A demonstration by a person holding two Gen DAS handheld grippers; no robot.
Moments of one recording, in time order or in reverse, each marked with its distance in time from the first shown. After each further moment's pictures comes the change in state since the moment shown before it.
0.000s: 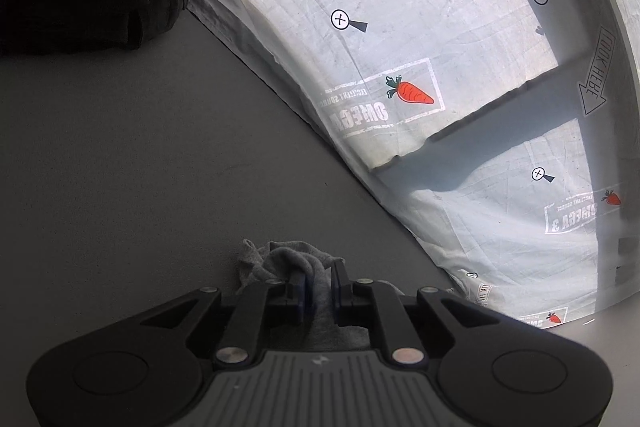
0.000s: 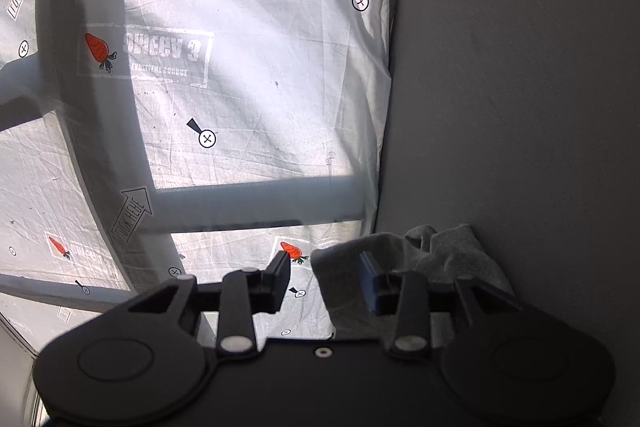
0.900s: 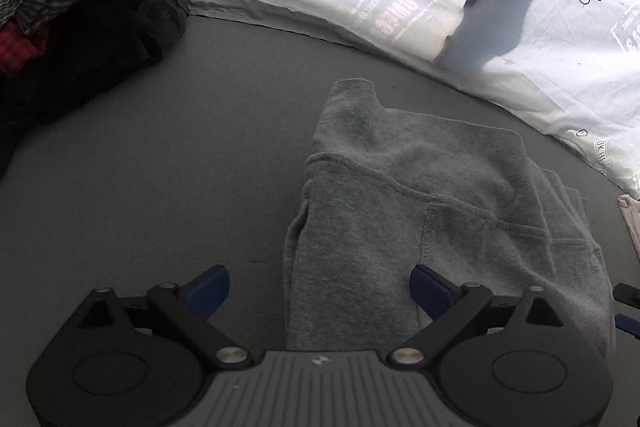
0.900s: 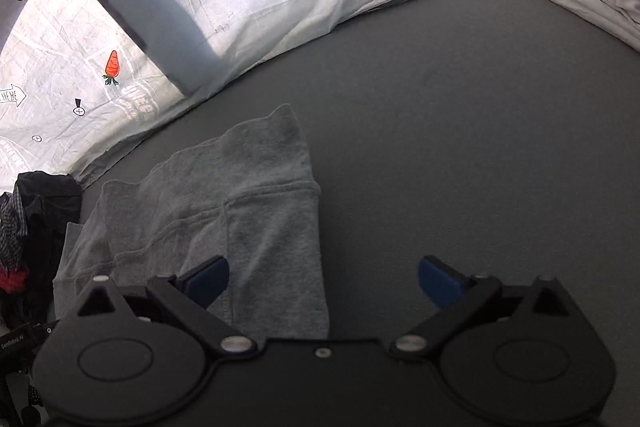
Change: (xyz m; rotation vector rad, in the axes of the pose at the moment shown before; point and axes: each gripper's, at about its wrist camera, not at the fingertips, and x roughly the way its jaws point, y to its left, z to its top) left arm 0.012 -0.018 -0.058 0.435 0.145 0.383; right arm 0.023 0.030 -0.063 -0.842 0.179 -0.728
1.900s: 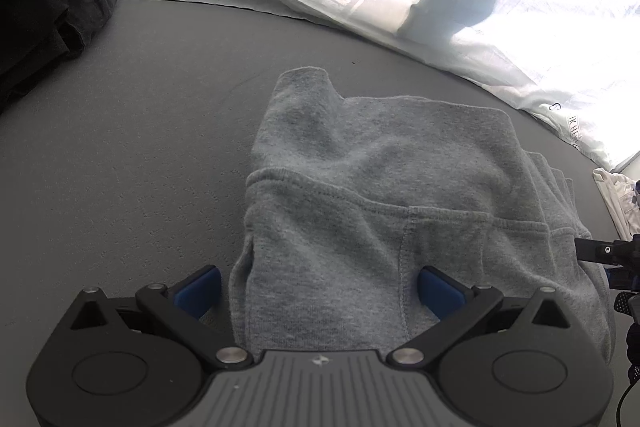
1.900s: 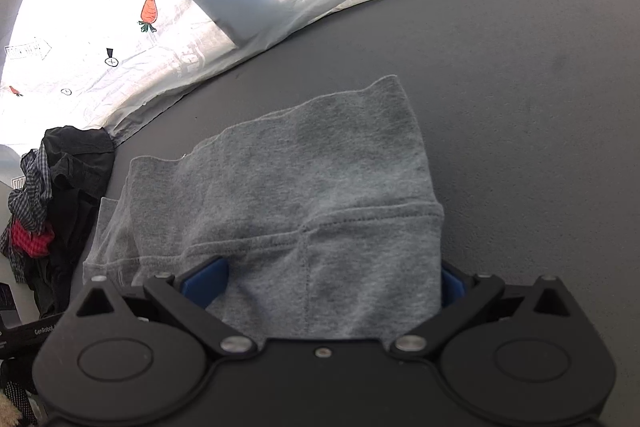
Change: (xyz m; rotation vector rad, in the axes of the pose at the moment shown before) left arm 0.048 0.008 0.013 0.054 0.054 -0.169; right arm 0.070 0.031 0.027 -0.070 0.156 0.170
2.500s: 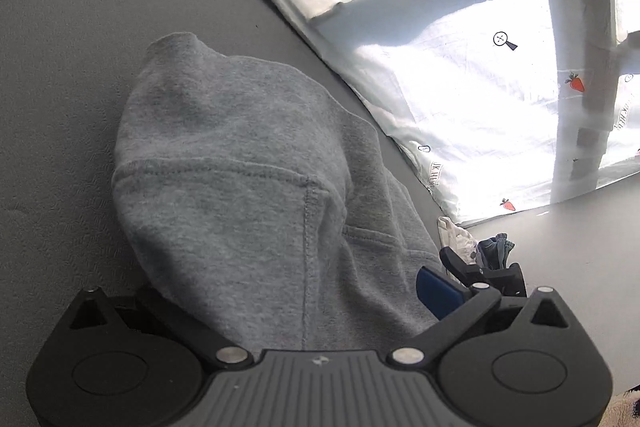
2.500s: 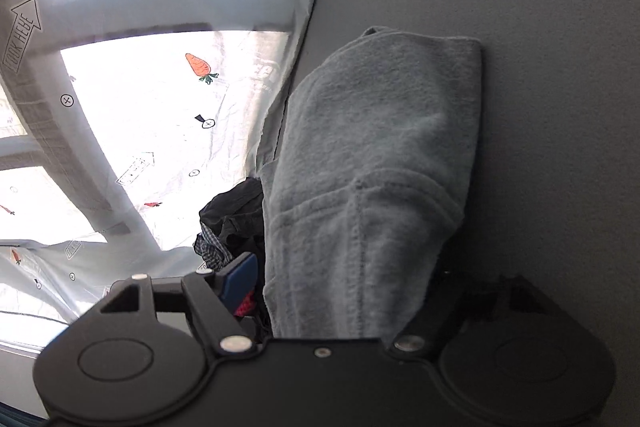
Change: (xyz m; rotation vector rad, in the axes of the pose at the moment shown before) left arm 0.014 -0.011 -0.018 -0.315 0.035 -0.537; right arm 0.035 -0.022 -0.043 0.593 0.090 0.586
